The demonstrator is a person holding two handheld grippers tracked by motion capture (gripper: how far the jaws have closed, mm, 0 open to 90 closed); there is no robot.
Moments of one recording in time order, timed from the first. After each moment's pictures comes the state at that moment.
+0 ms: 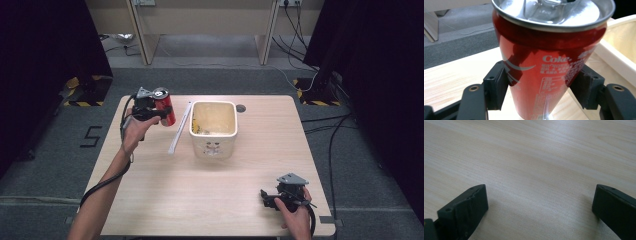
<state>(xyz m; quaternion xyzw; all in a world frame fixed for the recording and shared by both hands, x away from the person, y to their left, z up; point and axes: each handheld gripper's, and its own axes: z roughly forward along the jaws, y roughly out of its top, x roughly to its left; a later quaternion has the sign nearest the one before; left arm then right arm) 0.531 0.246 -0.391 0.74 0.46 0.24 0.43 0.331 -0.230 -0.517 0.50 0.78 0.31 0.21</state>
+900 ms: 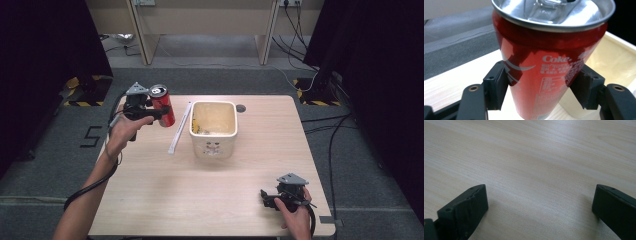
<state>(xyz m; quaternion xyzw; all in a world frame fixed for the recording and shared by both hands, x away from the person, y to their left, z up) 0.494 0.244 -0.340 0.76 0.40 0.21 0.46 0.330 -0.230 -0.518 0.51 0.78 0.31 0.21</state>
